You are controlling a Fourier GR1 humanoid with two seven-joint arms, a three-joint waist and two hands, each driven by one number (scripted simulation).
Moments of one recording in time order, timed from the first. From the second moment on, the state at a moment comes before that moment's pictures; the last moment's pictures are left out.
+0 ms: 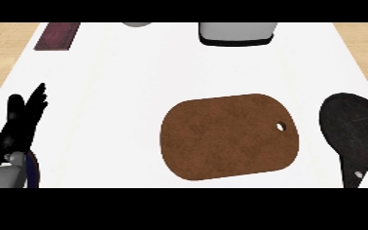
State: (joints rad) left arm -0.09 0.41 0.10 -1.33 -0.02 0.11 0.25; right arm 0.11 -0.91 -0.60 -1.00 0.31 0.19 -0.84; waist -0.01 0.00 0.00
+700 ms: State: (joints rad) left arm -0.14 0.38 0.09 -1.31 -0.06 0.09 0.24; right arm -0.33 -0.79 -0.39 -0.63 0.45 0.13 -0.74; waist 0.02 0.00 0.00
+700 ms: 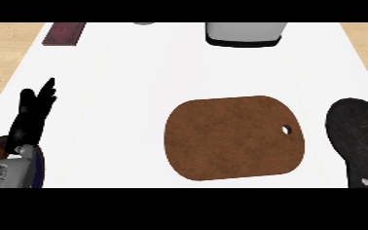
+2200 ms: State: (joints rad) left arm -0.15 0.35 0.12 -1.30 -0.08 0.07 0.24; right arm -0.64 -0.54 -0.47 -0.16 0.39 0.08 -0.88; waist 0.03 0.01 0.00
